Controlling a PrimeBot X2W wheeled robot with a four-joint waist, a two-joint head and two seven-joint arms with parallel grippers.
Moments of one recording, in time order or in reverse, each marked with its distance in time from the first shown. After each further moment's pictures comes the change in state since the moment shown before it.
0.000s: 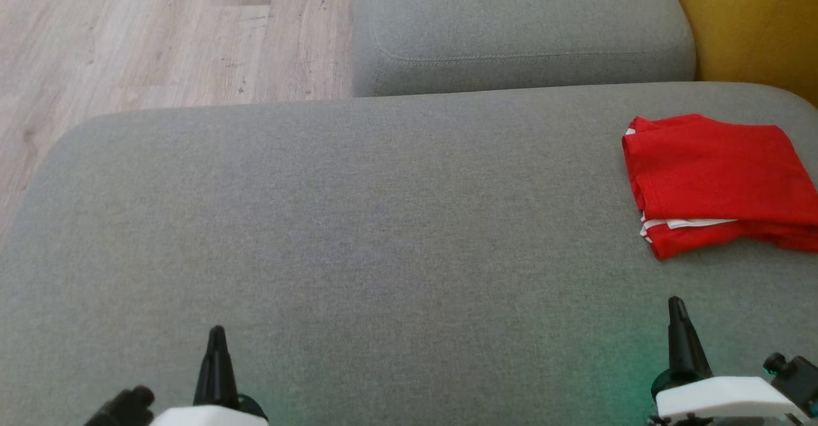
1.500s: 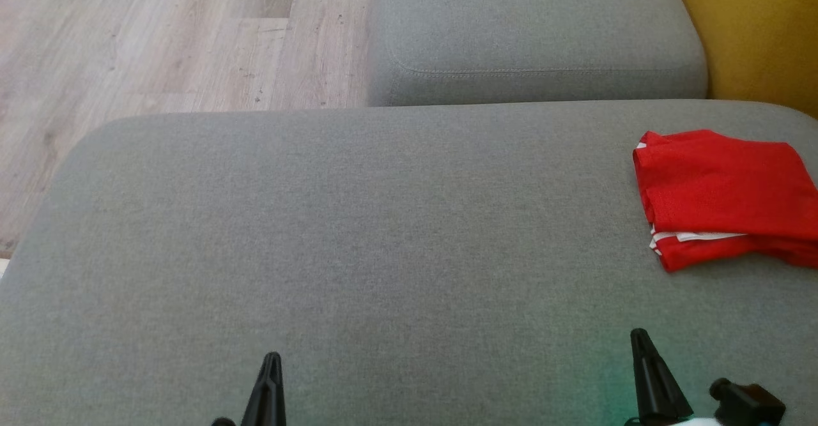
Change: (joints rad) left arm 0.107 -0.012 -0.104 -0.052 0.535 0.079 -0.101; right arm 0.095 0.005 0.060 -0.018 -0.509 0.000 -0.110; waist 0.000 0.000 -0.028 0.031
